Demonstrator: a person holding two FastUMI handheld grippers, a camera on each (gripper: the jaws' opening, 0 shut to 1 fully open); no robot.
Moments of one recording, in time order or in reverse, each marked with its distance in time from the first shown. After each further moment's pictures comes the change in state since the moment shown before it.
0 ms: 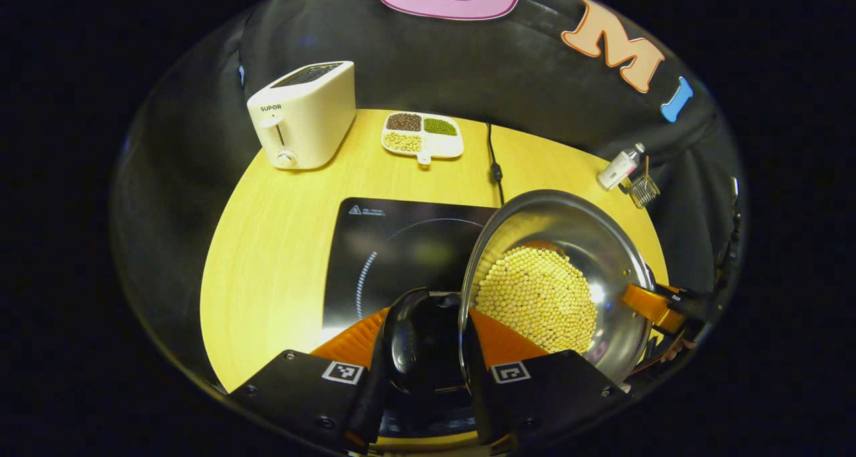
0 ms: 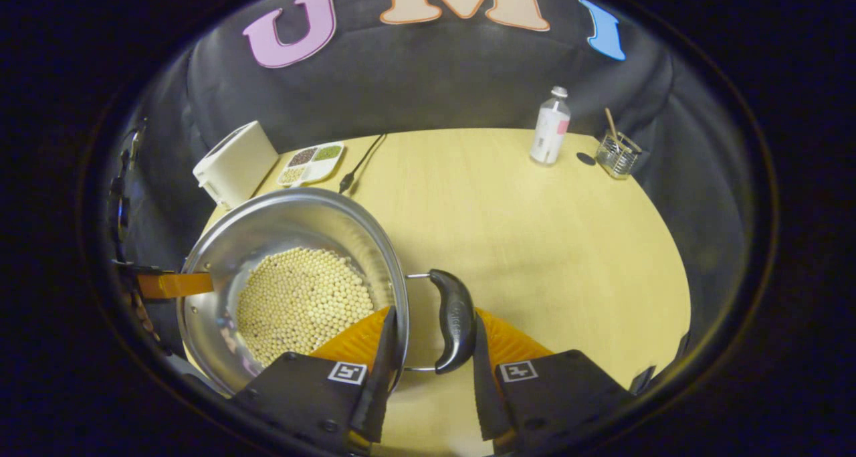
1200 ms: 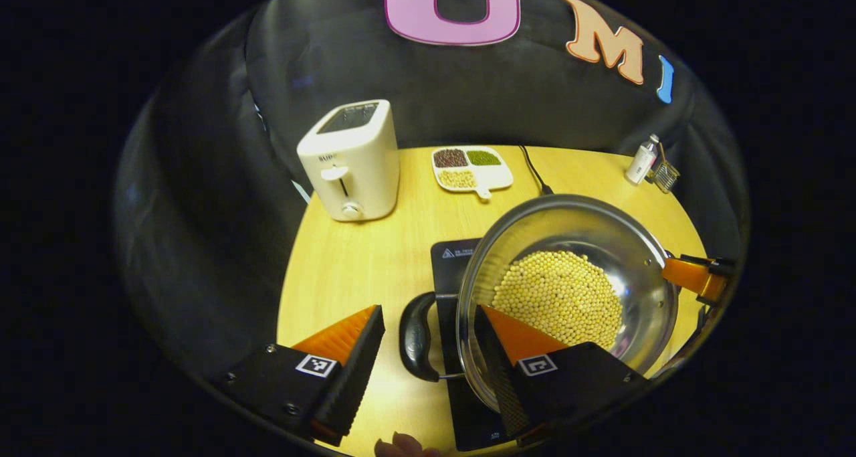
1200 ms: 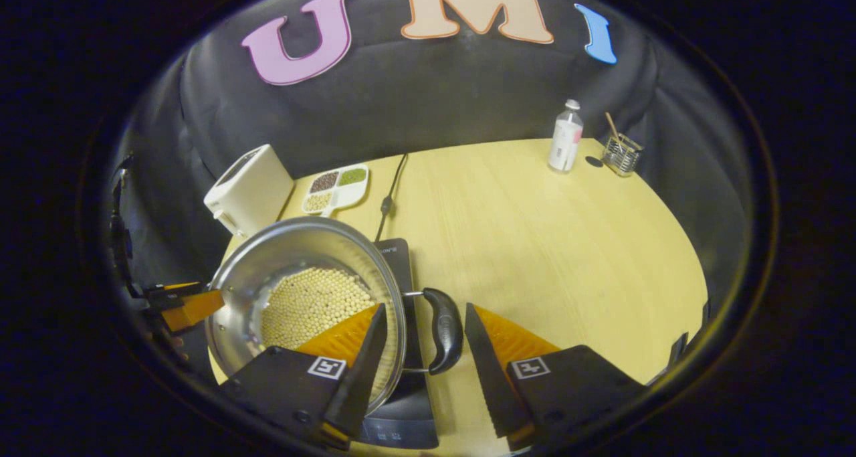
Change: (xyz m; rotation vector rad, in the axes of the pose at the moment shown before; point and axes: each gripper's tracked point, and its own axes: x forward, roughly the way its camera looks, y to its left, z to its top) left arm -0.042 0.080 0.047 0.177 -0.186 0.187; right arm -0.024 0.068 0.026 0.088 -0.085 0.025
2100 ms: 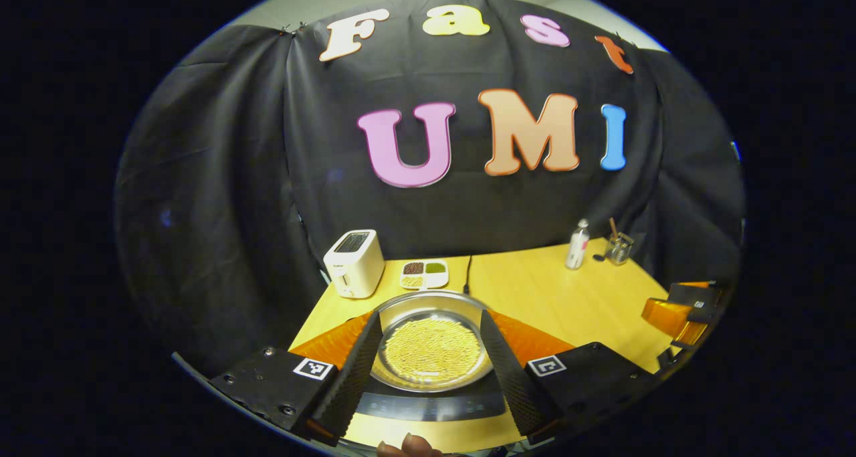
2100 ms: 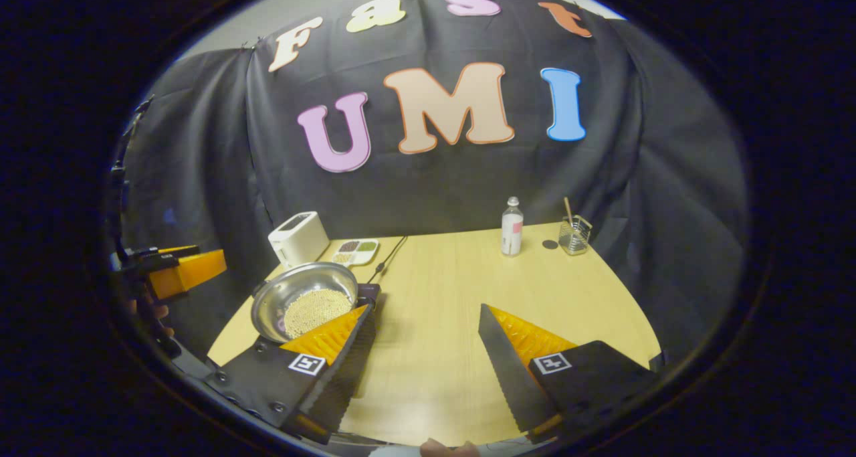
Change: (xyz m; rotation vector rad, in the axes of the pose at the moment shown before) left arm -0.250 -0.206 0.063 -0.031 -0.502 0.071; right arm -0.225 -0.163 0.056 -0.056 -0.388 0.183
